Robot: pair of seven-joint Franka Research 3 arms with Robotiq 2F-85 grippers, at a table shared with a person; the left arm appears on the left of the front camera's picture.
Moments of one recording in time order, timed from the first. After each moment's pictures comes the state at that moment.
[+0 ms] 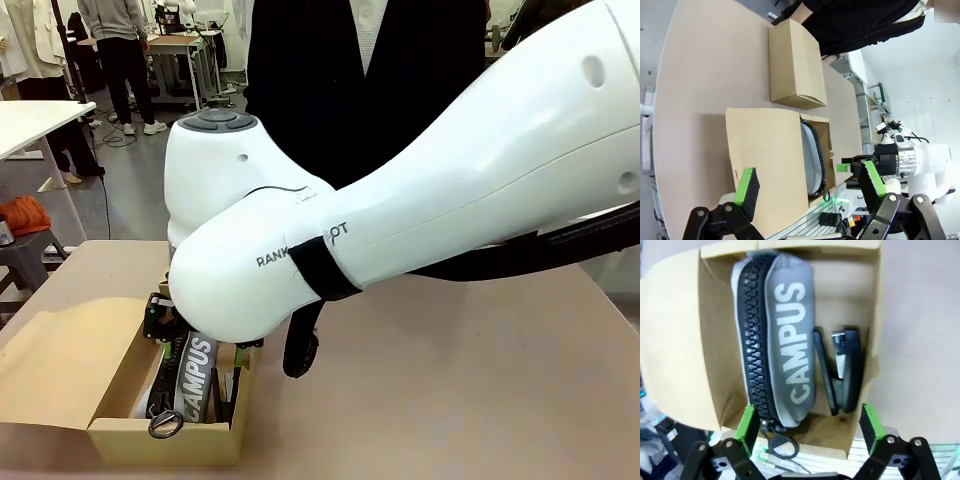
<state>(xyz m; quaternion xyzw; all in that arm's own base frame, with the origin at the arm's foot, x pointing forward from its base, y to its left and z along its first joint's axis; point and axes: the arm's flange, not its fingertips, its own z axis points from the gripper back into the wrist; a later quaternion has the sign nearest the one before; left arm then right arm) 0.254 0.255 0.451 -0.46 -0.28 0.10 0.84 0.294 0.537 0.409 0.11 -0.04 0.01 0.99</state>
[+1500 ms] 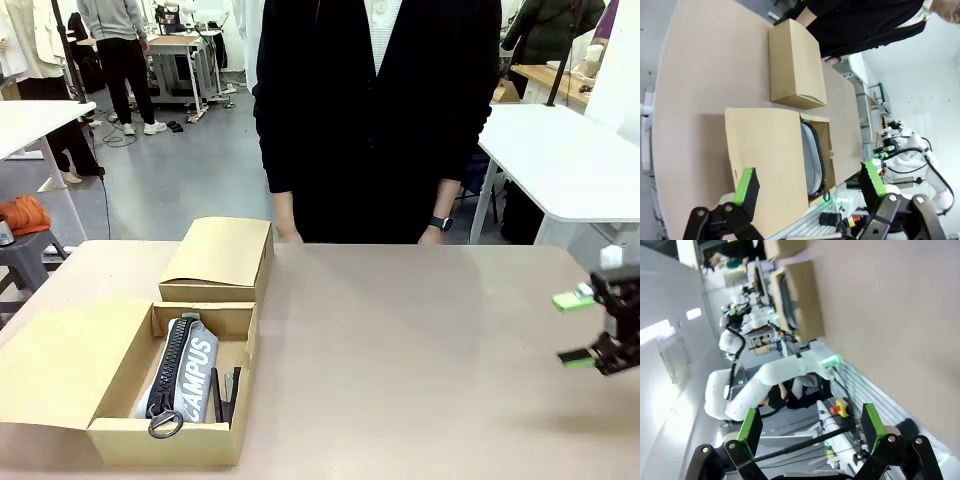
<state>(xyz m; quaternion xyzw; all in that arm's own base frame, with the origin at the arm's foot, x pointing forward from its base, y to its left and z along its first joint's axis) 0.254 0.255 0.451 -0.46 -0.28 0.10 0.84 0.301 -0.051 0.338 0.59 0.06 -0.06 0.80</state>
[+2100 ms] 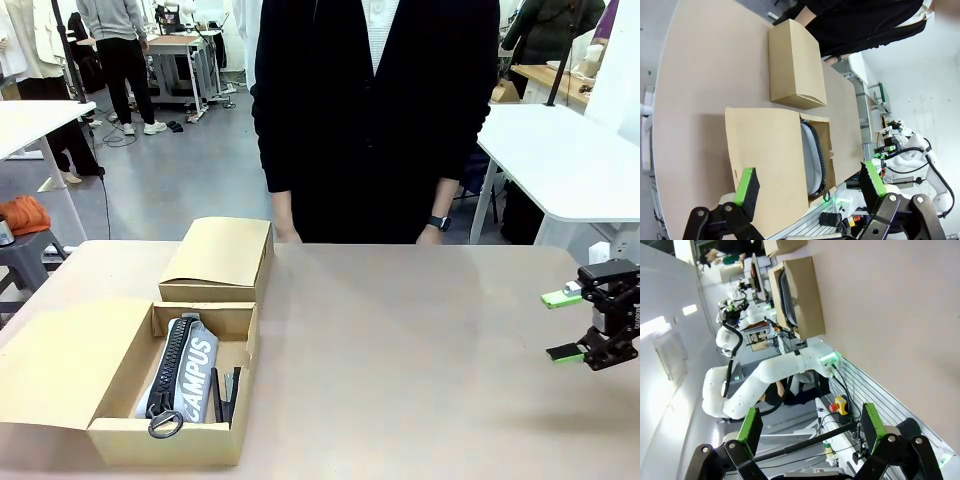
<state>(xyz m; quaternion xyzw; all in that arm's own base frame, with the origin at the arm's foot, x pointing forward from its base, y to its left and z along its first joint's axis) 0.254 0.255 0.451 -0.46 -0.28 0.10 0.84 0.307 -0.026 0.360 0.58 0.07 -0.05 0.81</state>
